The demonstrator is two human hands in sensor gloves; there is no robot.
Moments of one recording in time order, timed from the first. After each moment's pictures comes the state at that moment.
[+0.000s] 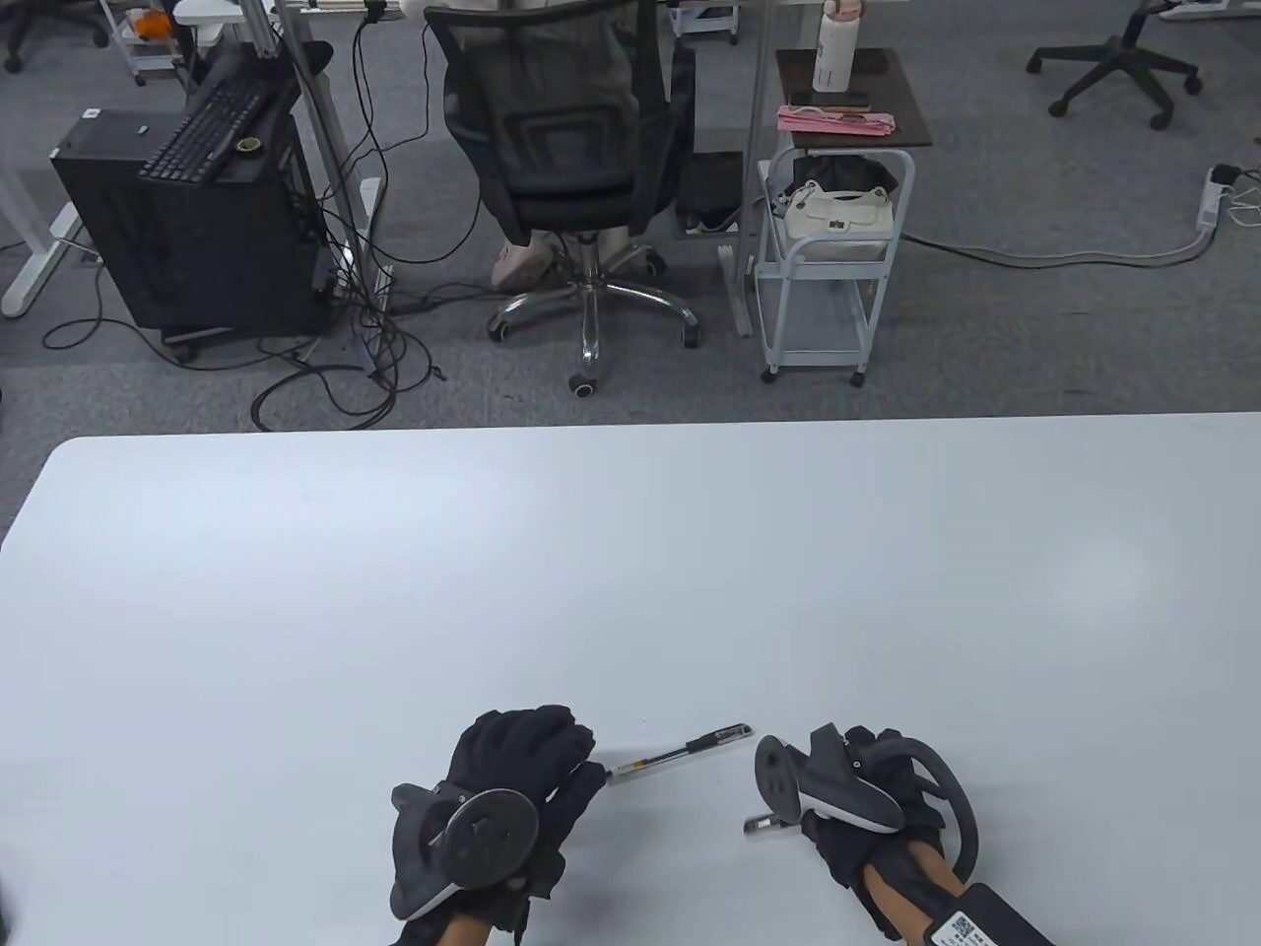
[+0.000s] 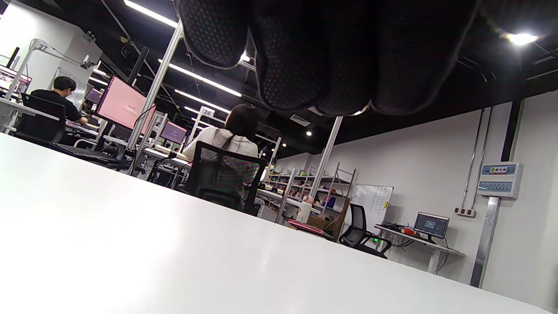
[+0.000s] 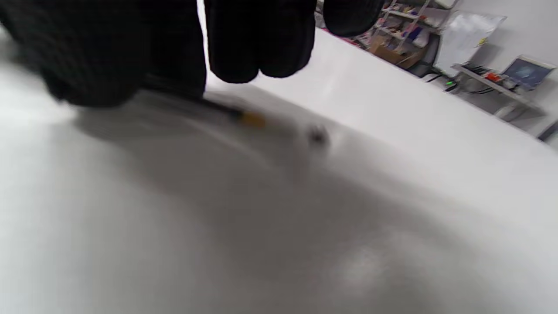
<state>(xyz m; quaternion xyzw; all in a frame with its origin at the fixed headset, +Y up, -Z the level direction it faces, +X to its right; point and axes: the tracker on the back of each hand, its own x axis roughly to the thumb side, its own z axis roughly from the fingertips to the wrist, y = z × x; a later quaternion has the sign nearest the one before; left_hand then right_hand) -0.157 -0.694 -0.253 0.18 -0.18 0.19 0.95 0.142 -0.740 -0.283 -0.06 -0.16 -0.97 0.16</state>
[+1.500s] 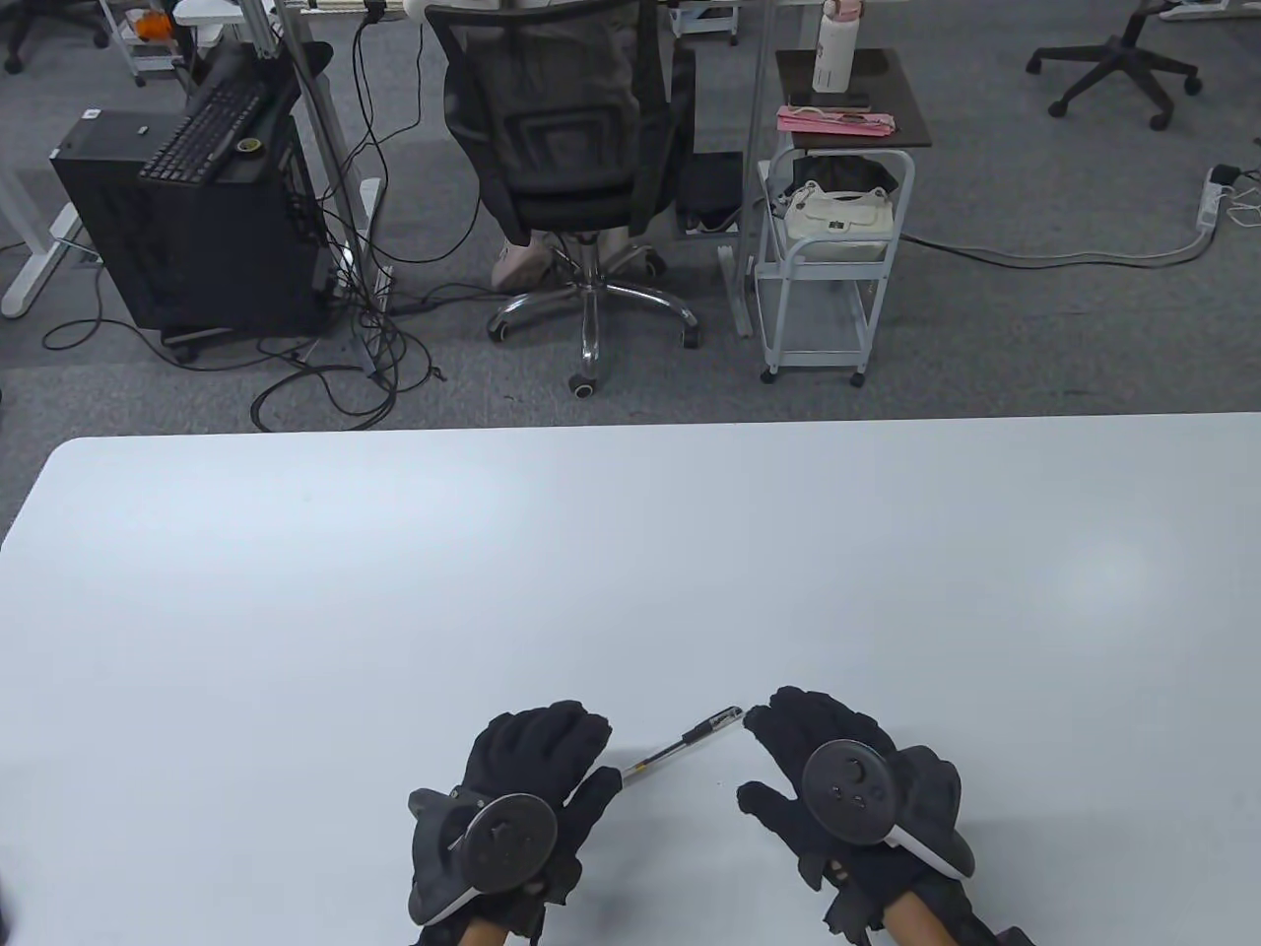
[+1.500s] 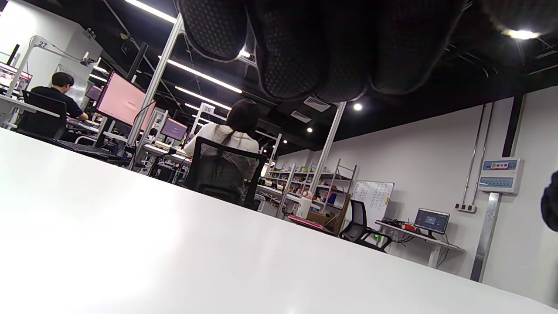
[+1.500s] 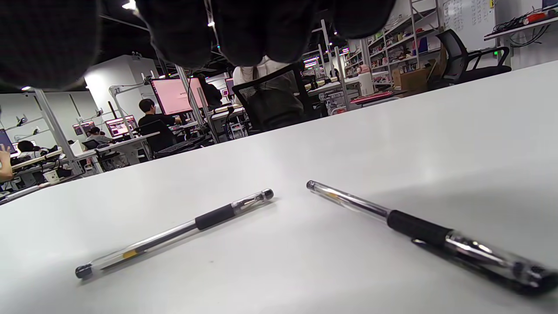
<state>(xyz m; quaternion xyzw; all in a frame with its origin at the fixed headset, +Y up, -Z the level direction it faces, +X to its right) -0.147 -0.700 -0.252 0.17 -0.18 0.19 0.95 0.143 -0.694 -0.256 -0.13 0.01 -0.98 -0.17</state>
